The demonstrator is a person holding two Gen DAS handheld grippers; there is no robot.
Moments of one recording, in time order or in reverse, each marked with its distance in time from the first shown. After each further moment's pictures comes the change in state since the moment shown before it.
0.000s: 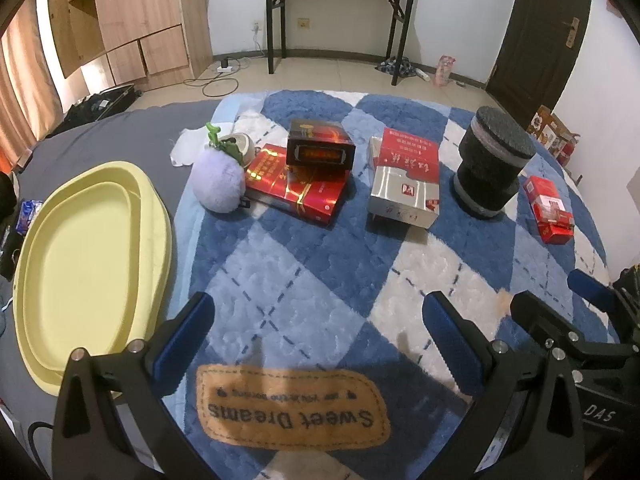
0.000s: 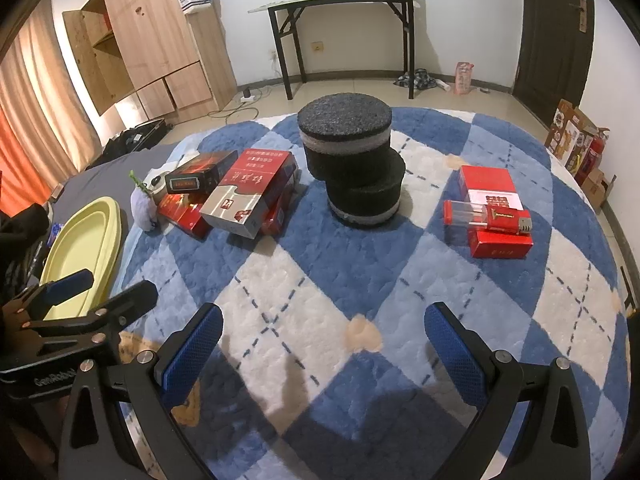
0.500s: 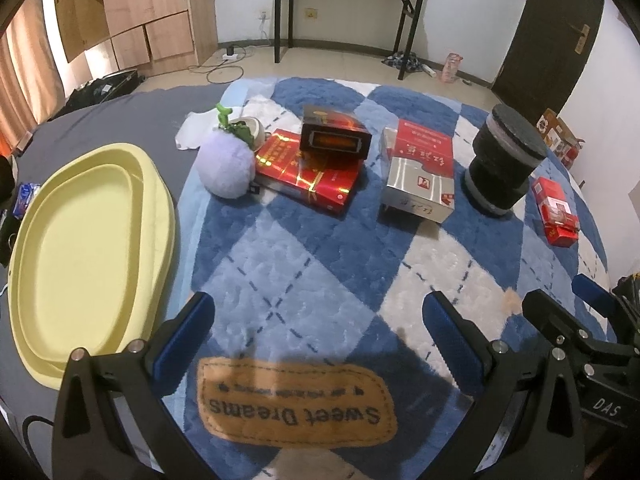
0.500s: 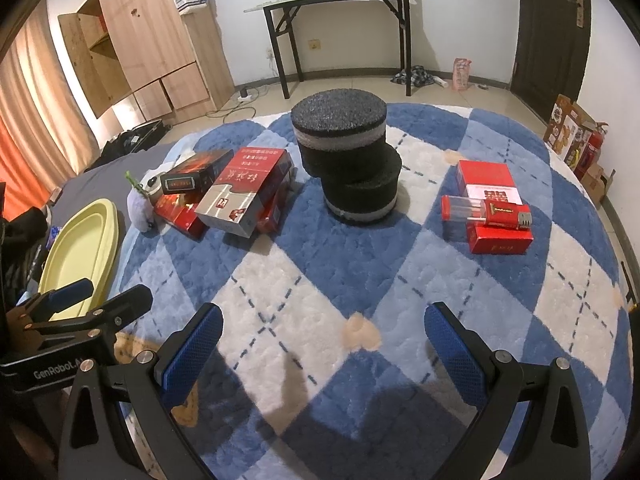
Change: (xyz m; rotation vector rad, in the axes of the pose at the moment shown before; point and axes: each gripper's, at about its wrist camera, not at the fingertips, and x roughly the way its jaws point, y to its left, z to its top) left arm 0.005 0.012 0.000 -0.042 0.032 -0.007; right arm 0.003 -0.001 0.000 0.013 0.013 -0.008
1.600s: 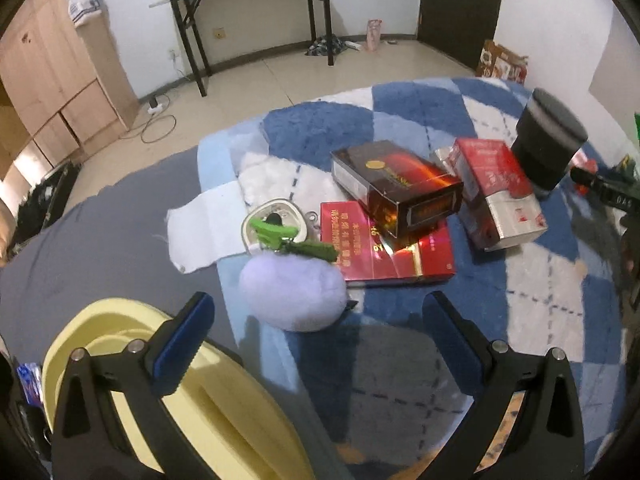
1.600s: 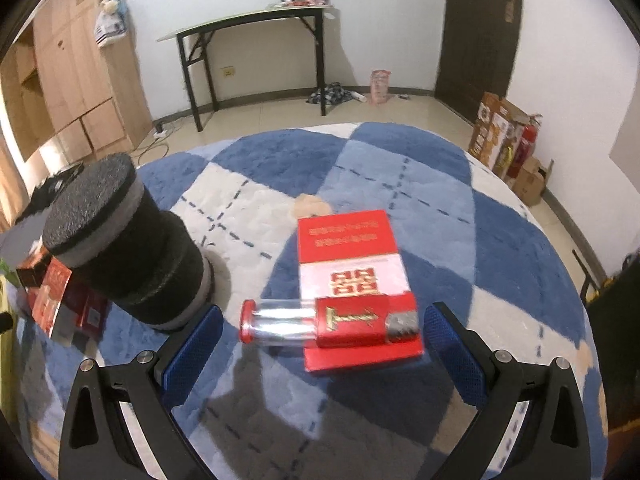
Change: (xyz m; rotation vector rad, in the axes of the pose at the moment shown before) left arm 0.060 0.061 0.083 0.427 -0.005 -0.081; right arm 0.075 -0.097 0.046 0.107 -0.096 -0.259
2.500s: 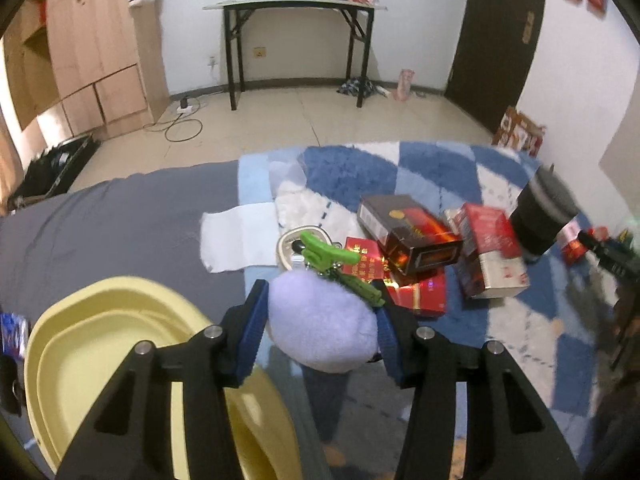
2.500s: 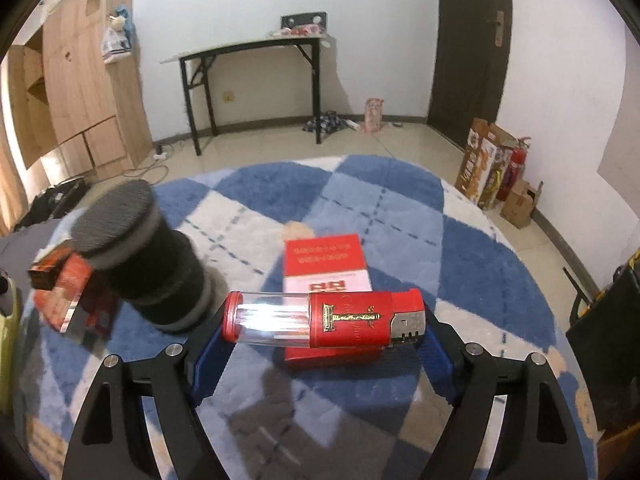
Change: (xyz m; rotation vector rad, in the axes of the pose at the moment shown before) left arm -0.045 0.029 -0.010 -0.226 -0.136 -0.027; right arm -0.044 -0.008 -0.013 -0.012 -0.121 -0.015
